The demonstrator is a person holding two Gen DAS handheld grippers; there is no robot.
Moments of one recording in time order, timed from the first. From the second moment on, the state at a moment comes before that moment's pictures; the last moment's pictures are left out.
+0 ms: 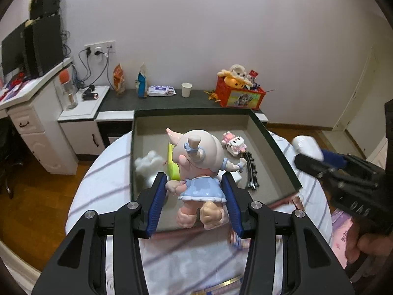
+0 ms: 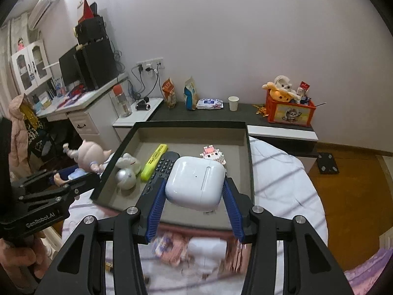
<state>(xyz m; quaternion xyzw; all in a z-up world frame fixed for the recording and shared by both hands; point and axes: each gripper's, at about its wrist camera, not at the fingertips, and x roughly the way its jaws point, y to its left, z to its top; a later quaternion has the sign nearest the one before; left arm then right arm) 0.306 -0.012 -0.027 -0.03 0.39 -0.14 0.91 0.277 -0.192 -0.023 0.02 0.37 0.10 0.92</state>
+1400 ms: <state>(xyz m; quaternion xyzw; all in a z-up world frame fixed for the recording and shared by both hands) 0.312 -0.028 -0.005 0.01 0.38 -0.10 0.92 0.316 -0.222 -0.056 0.07 0.40 0.08 0.91</state>
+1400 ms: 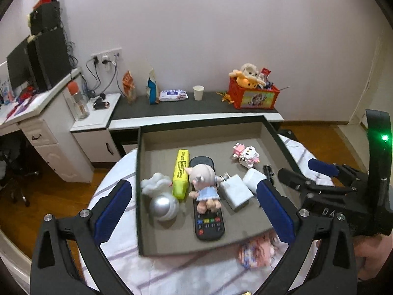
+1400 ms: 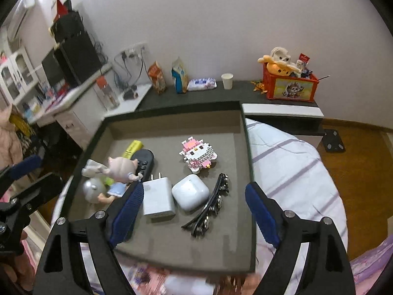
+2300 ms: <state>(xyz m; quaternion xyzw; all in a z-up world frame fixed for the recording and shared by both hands) 0.124 0.023 -0.044 -0.03 0.39 -0.09 0.92 0.089 -0.243 -0.045 0.09 0.36 0.05 0.93</state>
